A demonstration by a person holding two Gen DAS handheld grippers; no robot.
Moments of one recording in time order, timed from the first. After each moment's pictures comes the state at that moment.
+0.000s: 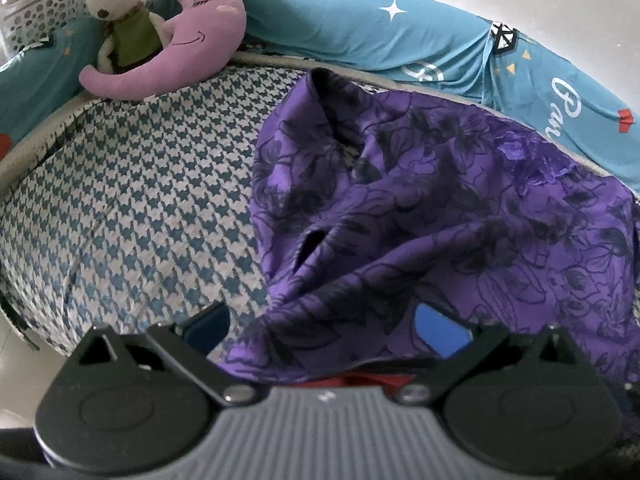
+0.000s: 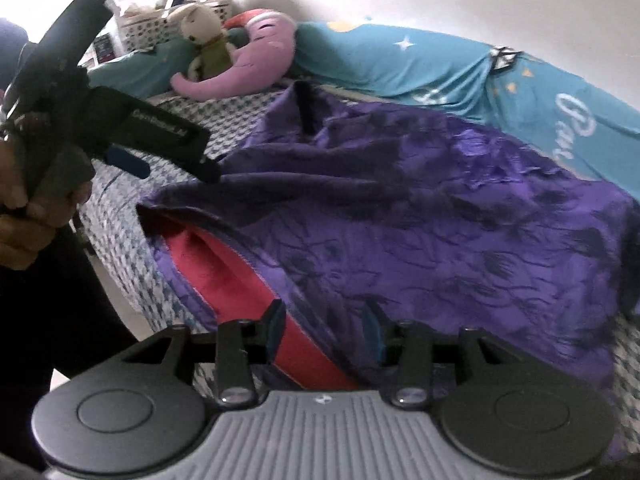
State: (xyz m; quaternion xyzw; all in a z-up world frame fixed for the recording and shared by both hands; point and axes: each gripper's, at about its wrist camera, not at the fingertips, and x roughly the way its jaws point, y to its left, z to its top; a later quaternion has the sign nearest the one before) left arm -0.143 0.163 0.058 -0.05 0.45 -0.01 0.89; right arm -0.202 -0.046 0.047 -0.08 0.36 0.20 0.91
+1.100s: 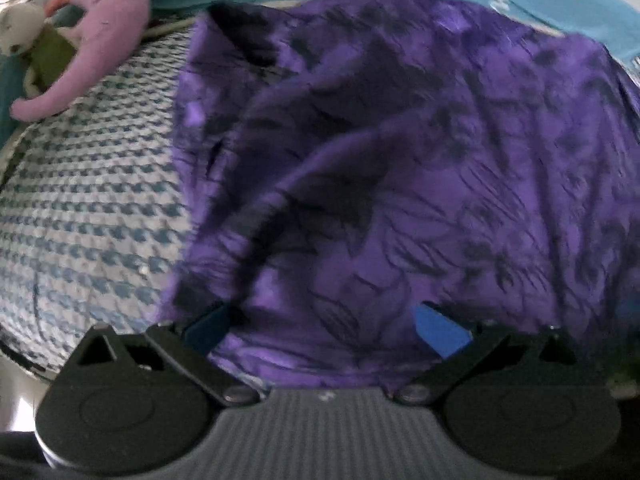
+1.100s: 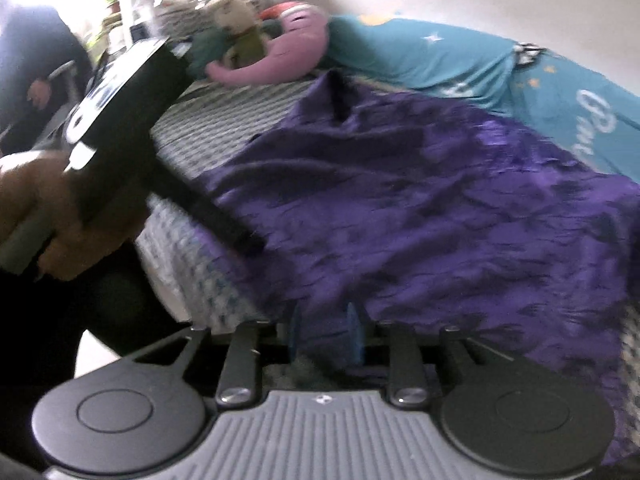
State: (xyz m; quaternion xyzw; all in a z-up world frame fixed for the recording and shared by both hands) left arm -0.156 0.105 0.007 0.09 0.53 -0.08 0.84; right arm -0.228 -0.071 0.053 -0.08 0.36 0.23 0.90
